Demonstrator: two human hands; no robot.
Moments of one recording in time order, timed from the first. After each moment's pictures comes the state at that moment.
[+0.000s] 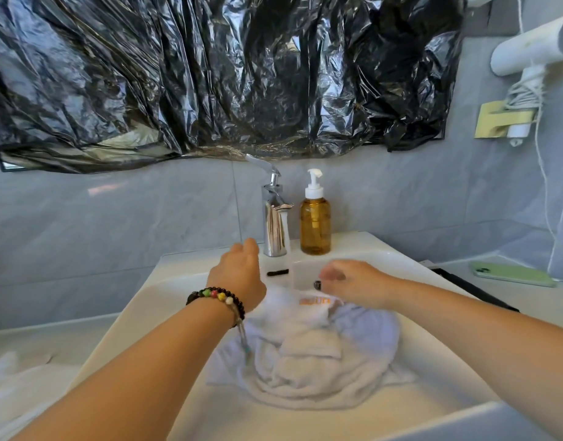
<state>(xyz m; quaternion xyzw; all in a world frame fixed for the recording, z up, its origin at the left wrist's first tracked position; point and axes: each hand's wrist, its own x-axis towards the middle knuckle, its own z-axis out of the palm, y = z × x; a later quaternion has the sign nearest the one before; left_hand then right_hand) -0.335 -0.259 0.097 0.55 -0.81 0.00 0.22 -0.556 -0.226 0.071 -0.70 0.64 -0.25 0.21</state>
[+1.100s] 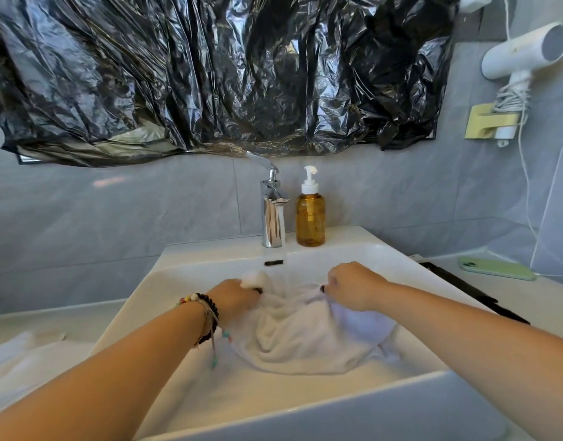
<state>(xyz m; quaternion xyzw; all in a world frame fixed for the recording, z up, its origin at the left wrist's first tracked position) -0.309 -0.246 0.067 0.58 -0.72 -0.34 0.17 -0.541 -0.194 0.074 -0.67 0.72 -0.12 0.08</state>
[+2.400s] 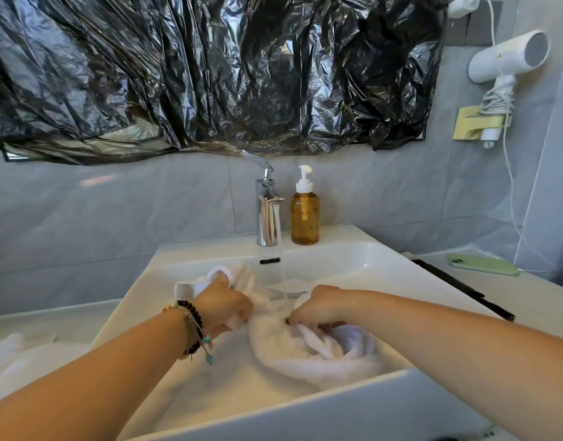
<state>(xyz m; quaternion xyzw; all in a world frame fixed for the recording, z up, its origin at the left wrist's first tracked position) -0.298 -0.222 0.070 0.53 -0.60 -0.52 0.31 -0.490 -0.181 0.066 -0.56 0.76 -0.10 0.30</state>
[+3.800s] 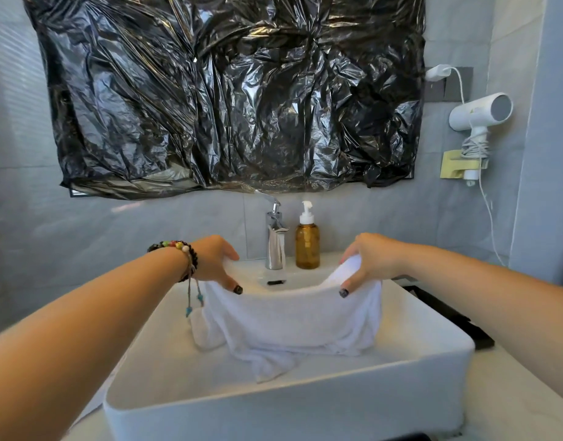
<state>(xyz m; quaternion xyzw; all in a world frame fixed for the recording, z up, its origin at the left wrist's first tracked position) -0.262 -0.206 0.192 0.54 -0.84 -0.03 0.05 -0.562 -0.120 0.178 -0.71 0.69 -0.11 0.03</state>
